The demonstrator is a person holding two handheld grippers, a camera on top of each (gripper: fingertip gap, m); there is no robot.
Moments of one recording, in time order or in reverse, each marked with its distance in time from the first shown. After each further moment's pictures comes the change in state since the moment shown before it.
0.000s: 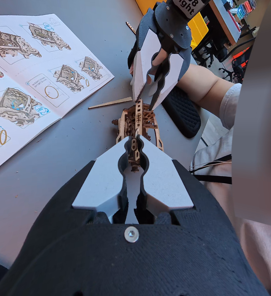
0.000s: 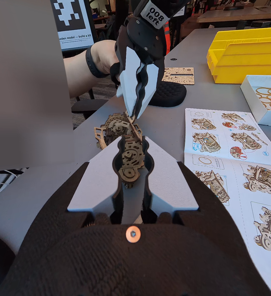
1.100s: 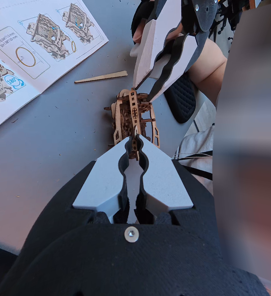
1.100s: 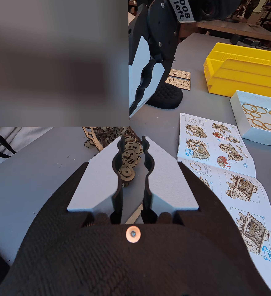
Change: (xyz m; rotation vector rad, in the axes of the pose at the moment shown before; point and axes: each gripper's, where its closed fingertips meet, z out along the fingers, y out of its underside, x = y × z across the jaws) left arm 0.011 0.011 0.002 -0.240 0.015 -0.137; right arm -0.004 -0.001 0.001 -0.047 0.041 -0.164
